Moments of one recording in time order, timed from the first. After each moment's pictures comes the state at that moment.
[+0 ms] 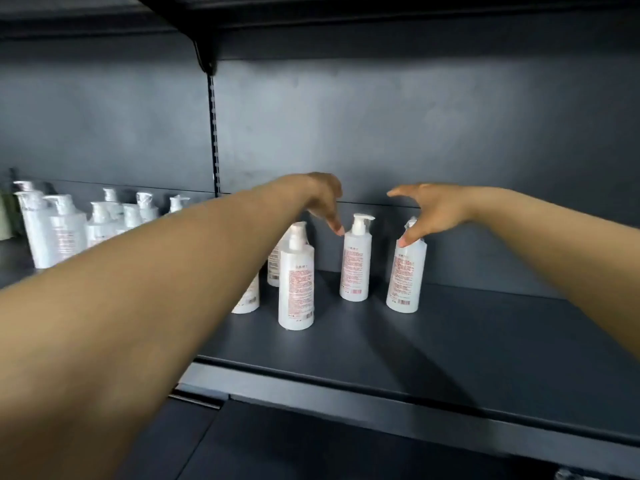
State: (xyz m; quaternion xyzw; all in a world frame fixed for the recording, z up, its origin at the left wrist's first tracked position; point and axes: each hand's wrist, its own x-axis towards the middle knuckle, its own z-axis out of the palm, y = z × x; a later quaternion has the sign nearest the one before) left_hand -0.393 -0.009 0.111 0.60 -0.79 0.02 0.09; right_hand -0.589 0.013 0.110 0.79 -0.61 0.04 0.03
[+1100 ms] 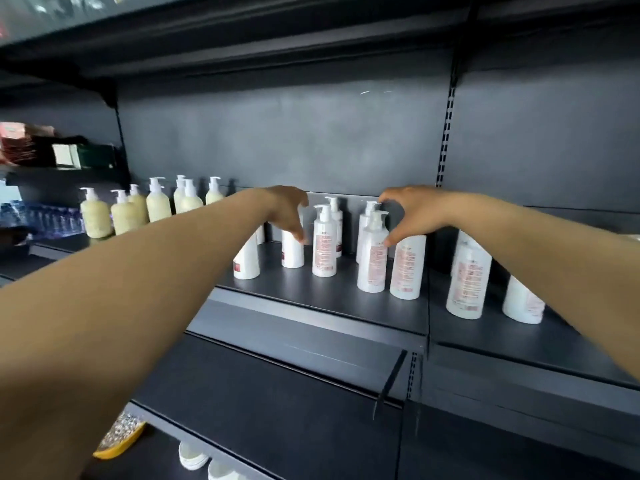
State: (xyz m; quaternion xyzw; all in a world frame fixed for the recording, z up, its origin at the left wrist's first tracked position) left_hand 0.153 0.060 0.097 0.70 -0.71 0.03 0.05; right_hand -0.071 0.033 0.100 0.84 -0.53 0.07 0.05
